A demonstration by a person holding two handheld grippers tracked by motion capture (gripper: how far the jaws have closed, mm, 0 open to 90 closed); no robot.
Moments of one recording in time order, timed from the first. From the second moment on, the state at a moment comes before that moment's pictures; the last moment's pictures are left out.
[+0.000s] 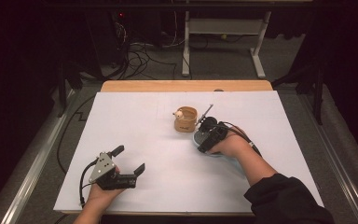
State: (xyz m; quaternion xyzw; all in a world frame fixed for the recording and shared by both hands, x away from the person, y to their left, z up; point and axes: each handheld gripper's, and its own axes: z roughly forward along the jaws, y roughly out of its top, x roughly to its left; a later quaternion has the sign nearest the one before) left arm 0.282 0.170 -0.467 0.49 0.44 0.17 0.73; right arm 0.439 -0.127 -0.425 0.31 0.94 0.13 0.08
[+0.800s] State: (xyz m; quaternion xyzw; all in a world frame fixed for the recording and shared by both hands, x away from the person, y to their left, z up) left arm 0.282 0.171 -0.467 0.49 0.44 0.17 0.73; right arm 0.419 -0.146 -0.385 0.30 0.93 0.16 0.10
